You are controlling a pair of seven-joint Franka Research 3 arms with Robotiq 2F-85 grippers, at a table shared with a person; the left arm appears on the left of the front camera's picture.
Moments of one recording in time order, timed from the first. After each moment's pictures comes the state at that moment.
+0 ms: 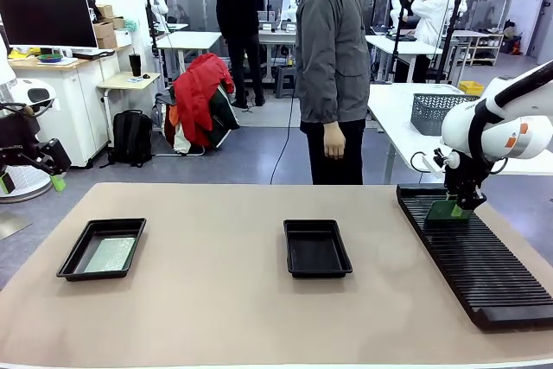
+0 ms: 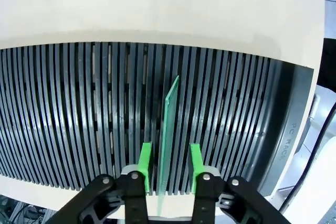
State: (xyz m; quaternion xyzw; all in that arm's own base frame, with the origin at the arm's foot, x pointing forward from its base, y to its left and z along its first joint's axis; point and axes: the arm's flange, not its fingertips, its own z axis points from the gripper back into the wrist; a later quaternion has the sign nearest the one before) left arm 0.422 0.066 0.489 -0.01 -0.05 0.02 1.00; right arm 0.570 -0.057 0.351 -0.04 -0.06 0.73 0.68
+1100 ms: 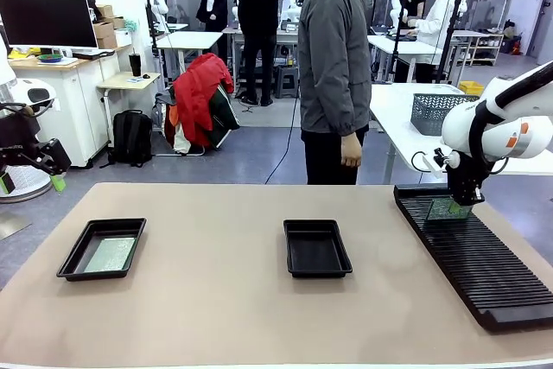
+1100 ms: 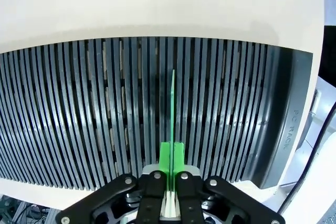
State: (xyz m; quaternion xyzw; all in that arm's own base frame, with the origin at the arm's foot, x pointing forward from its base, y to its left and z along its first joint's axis) left arm 0.422 0.066 0.489 -0.01 -0.05 0.02 1.00; right arm 0.570 -0.058 0.352 -0.04 -0.06 0.73 0.68
